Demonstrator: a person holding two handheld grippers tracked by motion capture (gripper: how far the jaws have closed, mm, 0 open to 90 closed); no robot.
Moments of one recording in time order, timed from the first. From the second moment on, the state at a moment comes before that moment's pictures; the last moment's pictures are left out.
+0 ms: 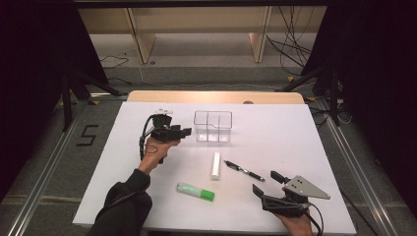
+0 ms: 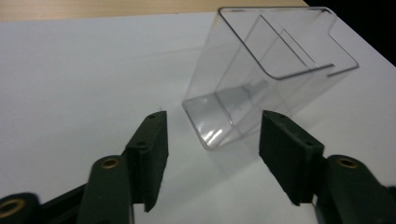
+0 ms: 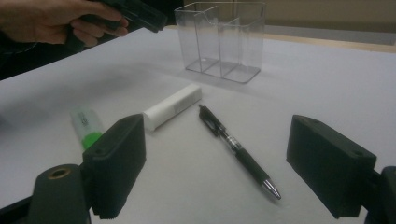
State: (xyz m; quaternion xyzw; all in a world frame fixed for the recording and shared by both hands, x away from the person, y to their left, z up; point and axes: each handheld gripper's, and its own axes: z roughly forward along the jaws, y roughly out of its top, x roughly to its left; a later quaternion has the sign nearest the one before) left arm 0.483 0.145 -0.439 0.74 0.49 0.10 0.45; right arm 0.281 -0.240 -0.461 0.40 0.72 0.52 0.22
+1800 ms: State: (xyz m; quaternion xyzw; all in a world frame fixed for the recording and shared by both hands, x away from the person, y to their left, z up) left arm 0.369 0.164 -0.460 0.76 0.38 0.07 0.51; right arm 0.295 -0.243 -0.470 0.40 0.75 0.49 0.18
